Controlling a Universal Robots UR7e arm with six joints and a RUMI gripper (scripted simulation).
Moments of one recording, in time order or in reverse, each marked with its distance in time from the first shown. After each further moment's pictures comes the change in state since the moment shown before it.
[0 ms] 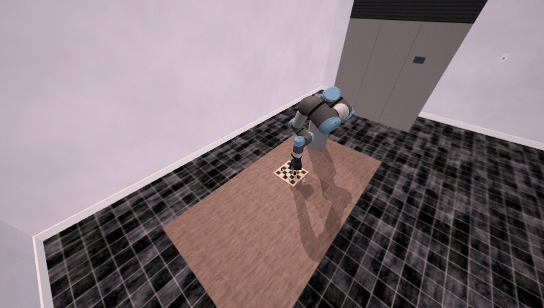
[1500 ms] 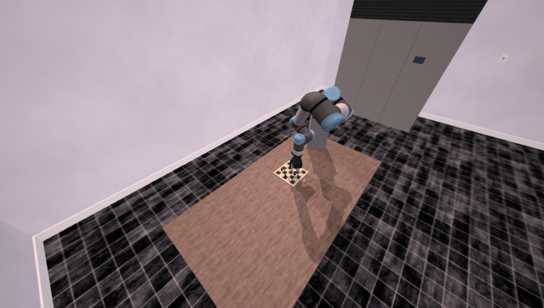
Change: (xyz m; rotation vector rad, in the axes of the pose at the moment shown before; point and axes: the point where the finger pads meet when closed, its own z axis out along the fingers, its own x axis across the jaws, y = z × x) arm 0.000 0.000 -0.020 0.000 -0.002 0.001
